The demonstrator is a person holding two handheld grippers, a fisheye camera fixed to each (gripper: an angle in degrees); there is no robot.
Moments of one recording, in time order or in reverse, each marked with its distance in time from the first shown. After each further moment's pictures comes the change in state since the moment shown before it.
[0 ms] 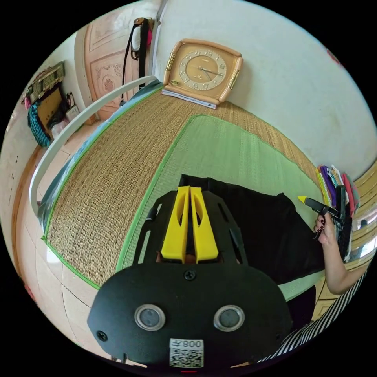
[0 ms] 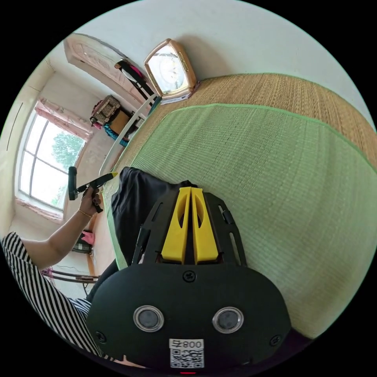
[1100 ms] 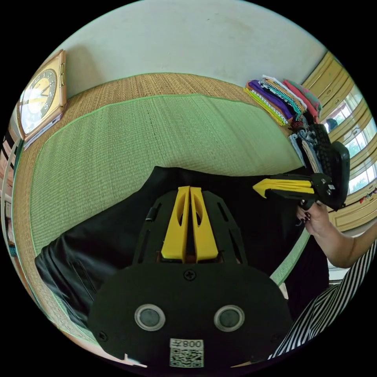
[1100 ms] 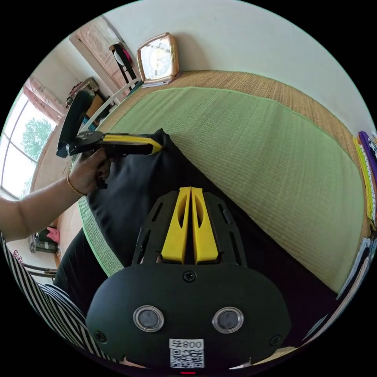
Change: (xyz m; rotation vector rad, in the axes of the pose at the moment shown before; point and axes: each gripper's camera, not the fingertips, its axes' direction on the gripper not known) left arm 0.288 -0.047 0.171 -0.215 0.243 0.531; right arm -0.113 0.138 -0.091 -0.006 0.343 0.037
